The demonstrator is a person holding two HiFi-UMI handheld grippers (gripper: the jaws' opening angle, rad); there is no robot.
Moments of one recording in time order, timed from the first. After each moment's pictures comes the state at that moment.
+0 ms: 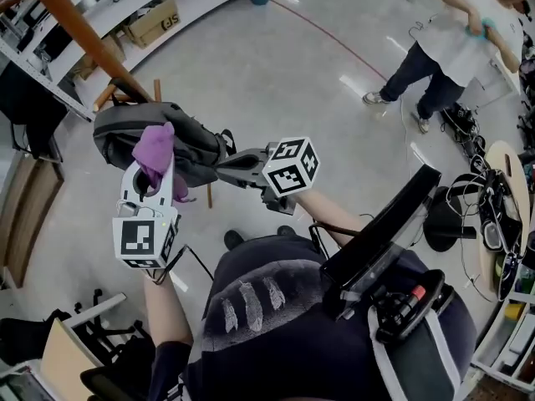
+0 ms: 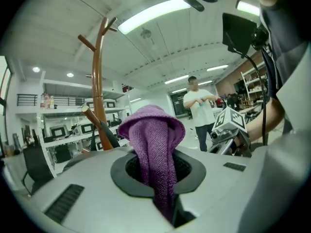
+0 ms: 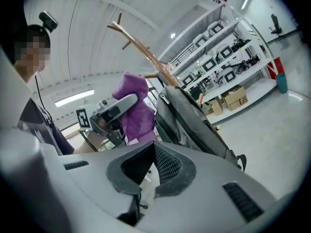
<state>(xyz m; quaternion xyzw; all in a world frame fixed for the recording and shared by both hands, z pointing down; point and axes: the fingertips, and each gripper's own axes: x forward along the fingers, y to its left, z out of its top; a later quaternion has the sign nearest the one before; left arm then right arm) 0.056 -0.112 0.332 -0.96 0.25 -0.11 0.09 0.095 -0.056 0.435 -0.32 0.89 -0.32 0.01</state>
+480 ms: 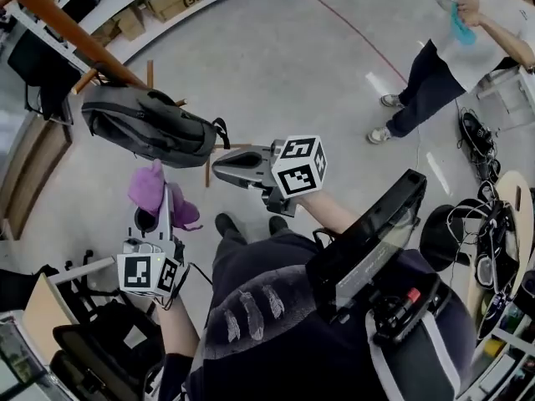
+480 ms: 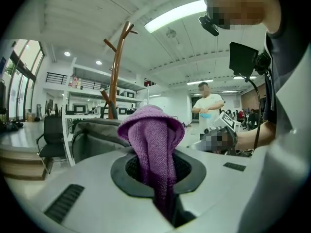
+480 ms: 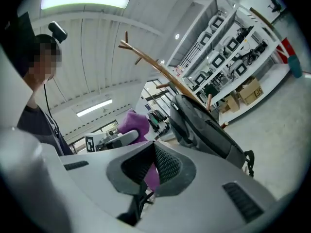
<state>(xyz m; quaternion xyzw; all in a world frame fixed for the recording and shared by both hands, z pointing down) 0.059 -0.016 0.362 -0.93 0.36 -0.08 -0.04 0.150 0.002 0.403 -0.23 0.92 -0.32 0.07</state>
